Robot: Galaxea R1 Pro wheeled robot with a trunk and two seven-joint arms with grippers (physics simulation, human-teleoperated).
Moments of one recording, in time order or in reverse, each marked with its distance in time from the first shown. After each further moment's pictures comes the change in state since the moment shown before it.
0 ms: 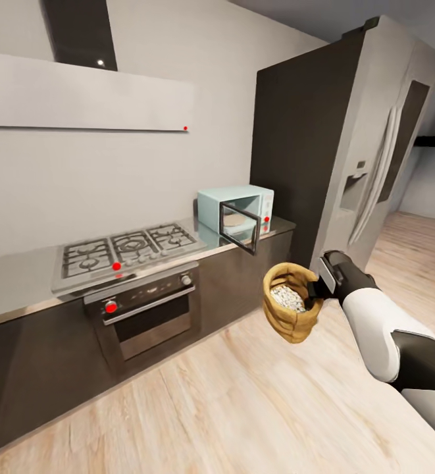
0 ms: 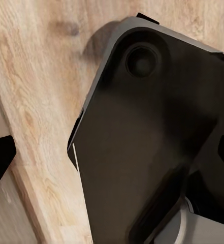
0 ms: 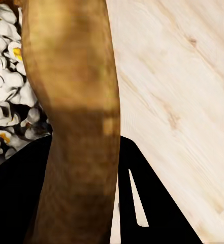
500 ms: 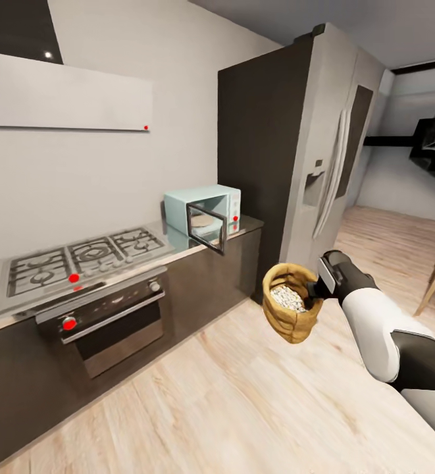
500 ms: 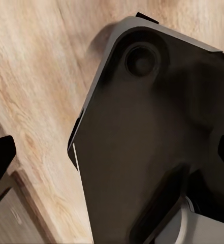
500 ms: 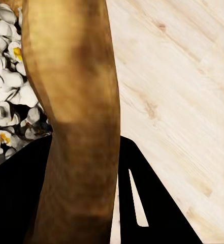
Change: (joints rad) left arm 0.000 0.000 -0.004 0.000 -0.004 0.001 0.000; right arm 0.000 0.002 0.003 0.000 0.003 0.000 0.002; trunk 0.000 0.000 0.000
